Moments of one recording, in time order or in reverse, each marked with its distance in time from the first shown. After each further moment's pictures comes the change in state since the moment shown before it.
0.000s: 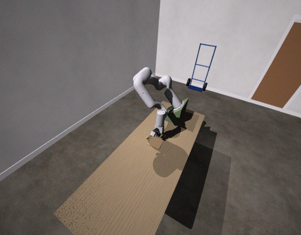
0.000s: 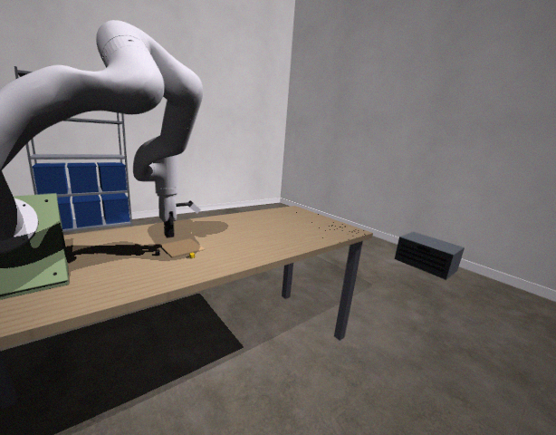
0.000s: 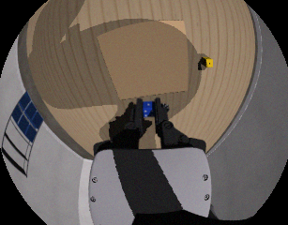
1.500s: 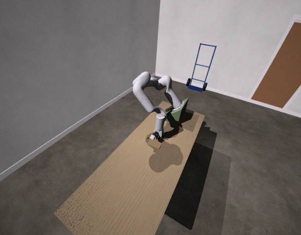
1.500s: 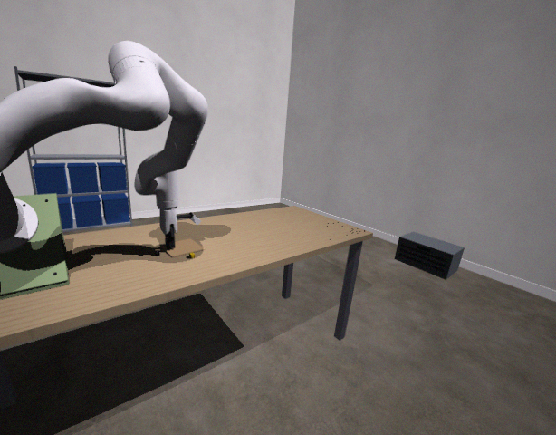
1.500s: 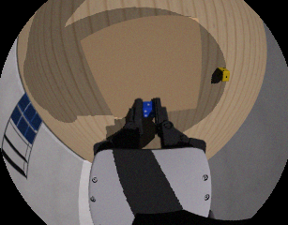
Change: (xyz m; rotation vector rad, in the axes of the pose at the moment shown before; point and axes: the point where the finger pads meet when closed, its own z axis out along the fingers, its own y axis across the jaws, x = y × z) arm 0.001 0.000 0.050 0.000 0.002 0.001
